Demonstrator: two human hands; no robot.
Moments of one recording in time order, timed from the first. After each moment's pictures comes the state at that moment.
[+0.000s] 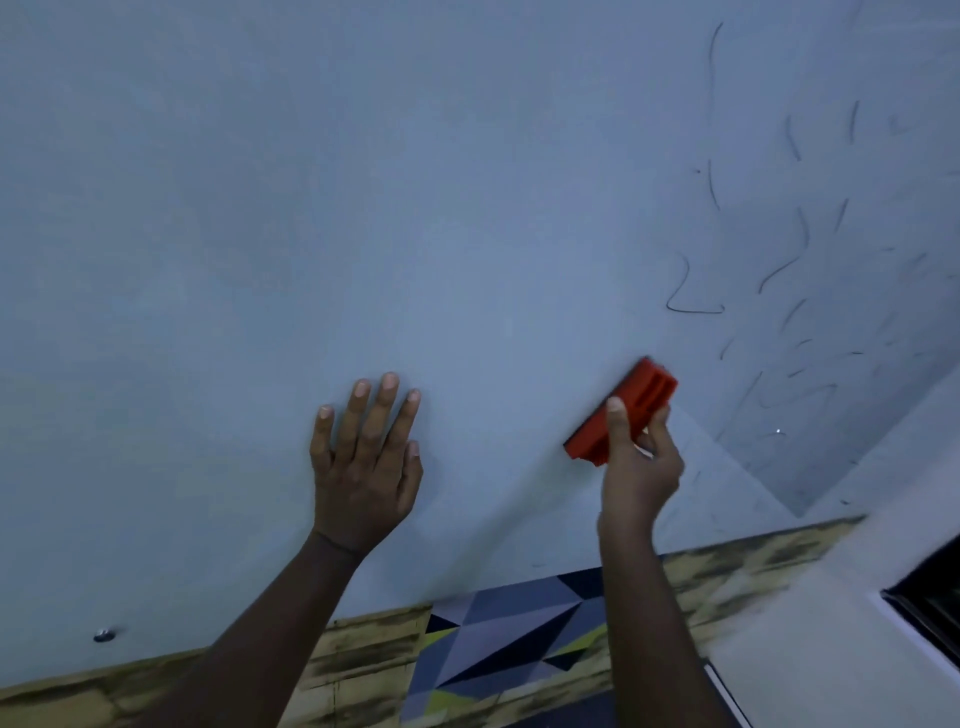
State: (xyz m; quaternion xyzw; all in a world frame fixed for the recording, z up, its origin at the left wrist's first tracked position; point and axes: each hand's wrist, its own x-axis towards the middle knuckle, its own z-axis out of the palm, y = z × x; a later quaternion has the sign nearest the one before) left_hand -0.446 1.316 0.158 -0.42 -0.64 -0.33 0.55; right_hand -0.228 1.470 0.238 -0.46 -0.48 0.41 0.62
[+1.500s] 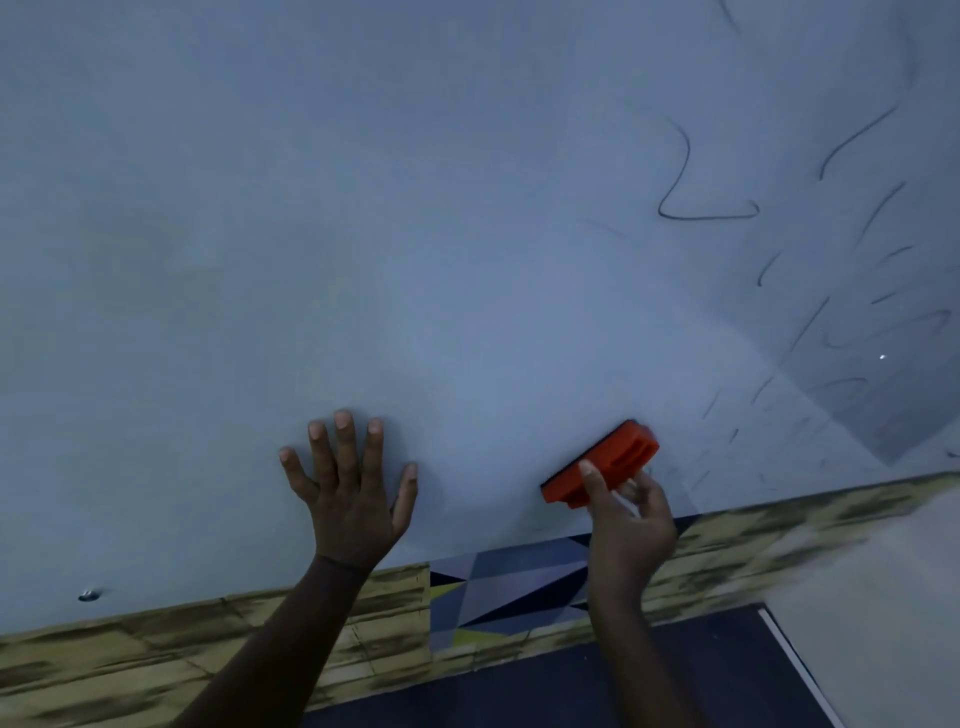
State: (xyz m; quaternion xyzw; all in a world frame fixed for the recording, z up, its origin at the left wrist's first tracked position) left_hand -0.404 1.347 0.080 -0.40 -0.72 -0.28 0.49; right_hand -0.184 1.496 0.108 -0.47 -0.43 0.51 0.58
